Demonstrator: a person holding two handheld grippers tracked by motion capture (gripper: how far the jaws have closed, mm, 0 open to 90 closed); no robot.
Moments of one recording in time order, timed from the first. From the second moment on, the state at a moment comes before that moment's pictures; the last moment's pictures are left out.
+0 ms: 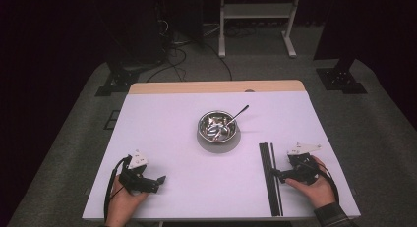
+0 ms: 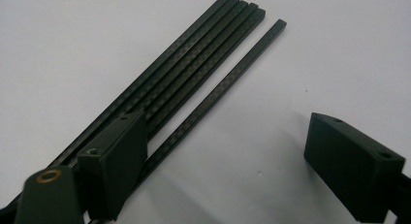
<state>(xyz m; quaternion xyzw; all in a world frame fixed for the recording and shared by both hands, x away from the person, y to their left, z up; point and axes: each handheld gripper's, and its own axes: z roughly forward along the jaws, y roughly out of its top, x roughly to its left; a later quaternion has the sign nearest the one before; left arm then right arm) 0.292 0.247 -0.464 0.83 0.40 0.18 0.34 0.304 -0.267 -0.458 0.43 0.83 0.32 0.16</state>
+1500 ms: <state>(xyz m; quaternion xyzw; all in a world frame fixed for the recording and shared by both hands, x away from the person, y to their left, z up) 0.292 0.247 -0.464 0.83 0.40 0.18 0.34 0.241 -0.266 -0.457 0.41 0.84 0.32 0.15</state>
